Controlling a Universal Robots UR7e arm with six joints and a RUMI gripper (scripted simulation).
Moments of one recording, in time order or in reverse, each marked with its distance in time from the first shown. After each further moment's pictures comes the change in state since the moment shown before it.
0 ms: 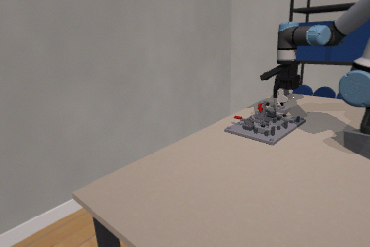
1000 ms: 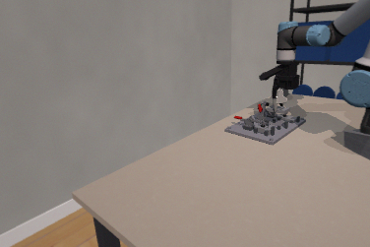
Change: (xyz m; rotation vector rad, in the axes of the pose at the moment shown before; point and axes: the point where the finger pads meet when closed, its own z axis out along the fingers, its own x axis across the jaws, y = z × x) arm -0.008 0.000 0.000 0.000 0.000 0.000
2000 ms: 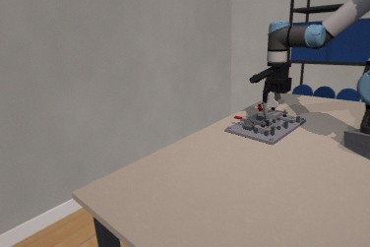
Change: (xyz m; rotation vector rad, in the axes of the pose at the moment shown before) arm -0.084 0.001 0.000 0.001 -0.004 -0.002
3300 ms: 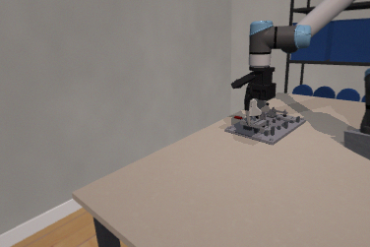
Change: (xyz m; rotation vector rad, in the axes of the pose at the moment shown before) arm -0.135 -0.001 0.001 -0.001 0.004 0.002
